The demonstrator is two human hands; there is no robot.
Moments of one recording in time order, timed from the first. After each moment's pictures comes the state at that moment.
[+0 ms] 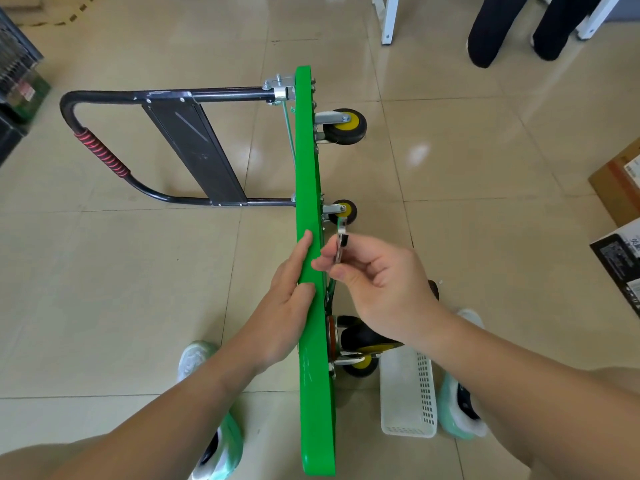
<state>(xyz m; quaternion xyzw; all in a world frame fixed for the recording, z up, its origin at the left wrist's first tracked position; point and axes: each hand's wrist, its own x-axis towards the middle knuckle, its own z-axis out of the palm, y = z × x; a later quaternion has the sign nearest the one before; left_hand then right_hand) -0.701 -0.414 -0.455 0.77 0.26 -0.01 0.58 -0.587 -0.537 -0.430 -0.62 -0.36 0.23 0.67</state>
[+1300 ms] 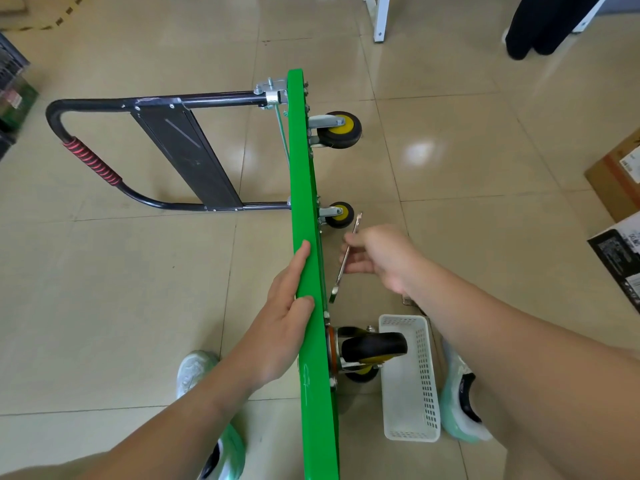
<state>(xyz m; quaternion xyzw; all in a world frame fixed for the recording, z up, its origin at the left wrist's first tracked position) -0.701 -0.406 -0.464 0.78 0.25 -0.03 0.57 -0.503 -0.492 -0.474 -0.67 0.02 0.45 0.59</state>
